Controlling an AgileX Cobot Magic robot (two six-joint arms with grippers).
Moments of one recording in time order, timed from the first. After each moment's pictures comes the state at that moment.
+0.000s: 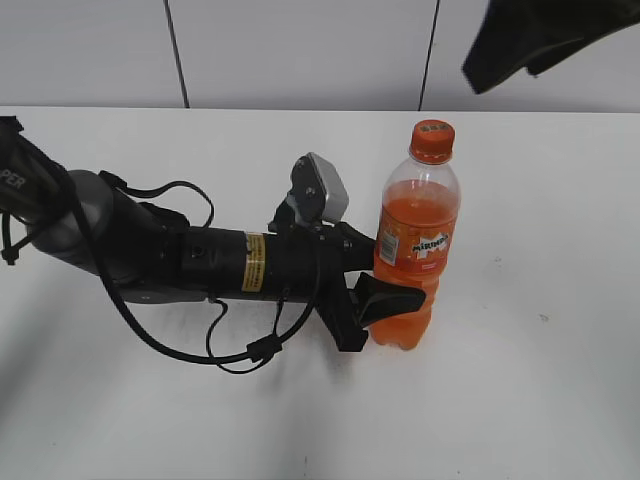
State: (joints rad) left arm -0.57 2.18 -1.02 1.03 -0.94 -0.59; right arm 0.48 1.47 -1.52 0.11 1.22 -0.16
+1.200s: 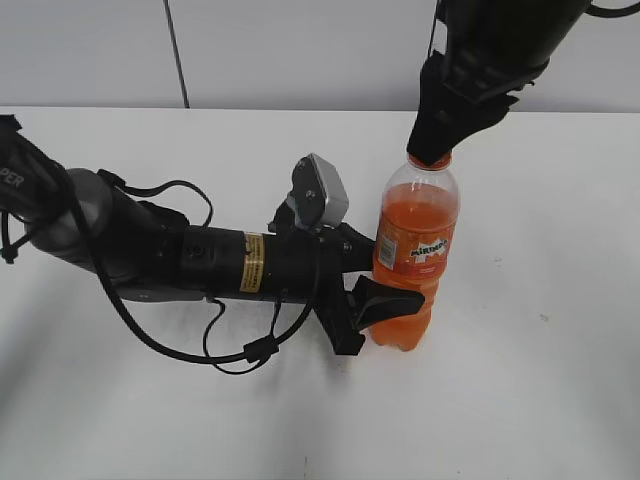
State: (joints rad) left arm -0.57 2.18 -1.02 1.05 -0.94 -0.58; right arm 0.53 1.68 -1.56 0.14 1.22 -0.50
